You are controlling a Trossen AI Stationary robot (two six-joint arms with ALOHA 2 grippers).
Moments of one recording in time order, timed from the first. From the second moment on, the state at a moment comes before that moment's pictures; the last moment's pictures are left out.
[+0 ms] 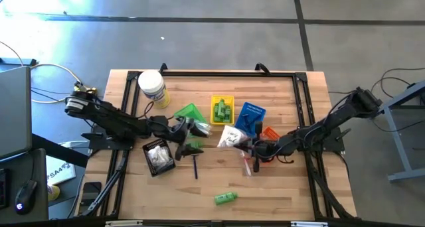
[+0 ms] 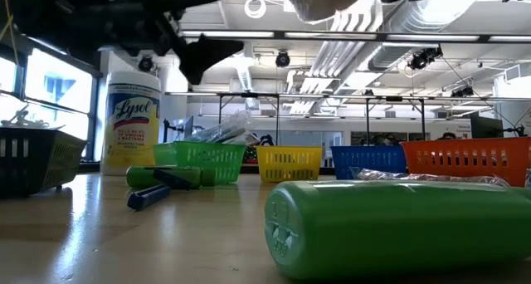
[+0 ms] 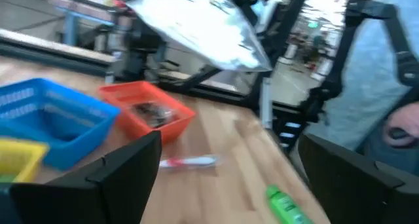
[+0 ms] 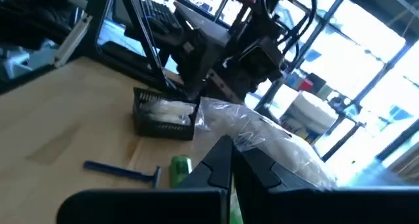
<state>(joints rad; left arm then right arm) -0.12 1.41 0.44 1.00 0.12 -0.32 0.46 1.28 0.57 0.64 0.52 -0.43</state>
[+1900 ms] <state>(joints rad) -0.12 1.56 0.84 0.61 0.28 -0.06 0.54 1.45 0.68 0.63 0.58 -0.37</state>
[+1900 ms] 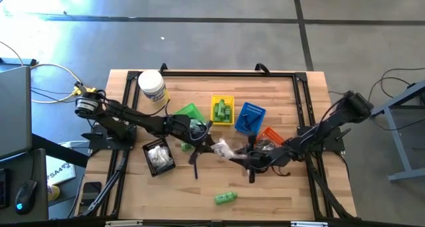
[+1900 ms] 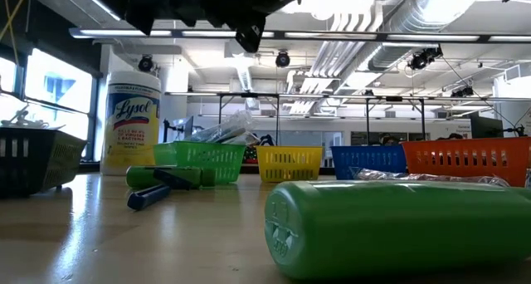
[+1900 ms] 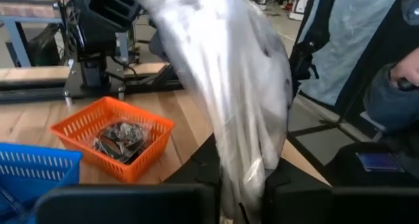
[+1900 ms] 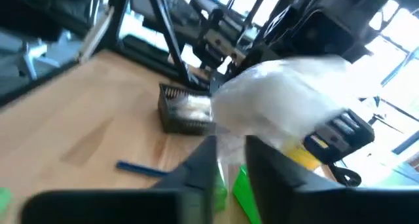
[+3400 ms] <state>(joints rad) -0.33 0.22 0.62 -0.67 -0.19 0.01 0.58 0.78 0.01 0.99 0.50 0.01</state>
